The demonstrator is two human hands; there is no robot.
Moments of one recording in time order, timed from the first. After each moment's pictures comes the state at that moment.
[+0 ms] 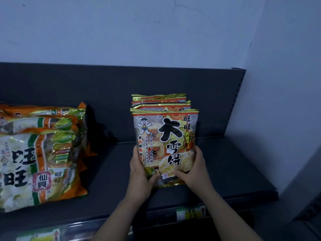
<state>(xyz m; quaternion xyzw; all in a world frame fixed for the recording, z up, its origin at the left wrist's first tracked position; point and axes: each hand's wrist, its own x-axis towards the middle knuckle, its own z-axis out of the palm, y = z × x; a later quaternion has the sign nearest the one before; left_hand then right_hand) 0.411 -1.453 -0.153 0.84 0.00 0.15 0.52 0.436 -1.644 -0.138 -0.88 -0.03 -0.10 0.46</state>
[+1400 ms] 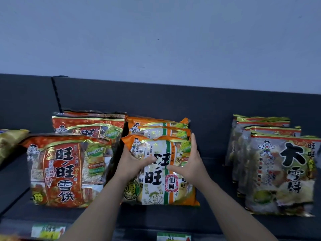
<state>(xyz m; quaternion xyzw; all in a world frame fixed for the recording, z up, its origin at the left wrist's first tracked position) 0.375 -1.082 -0.079 0.80 0.13 0.15 0.57 0.426 -1.290 -0.081 -0.85 -0.19 -0.05 0.50</state>
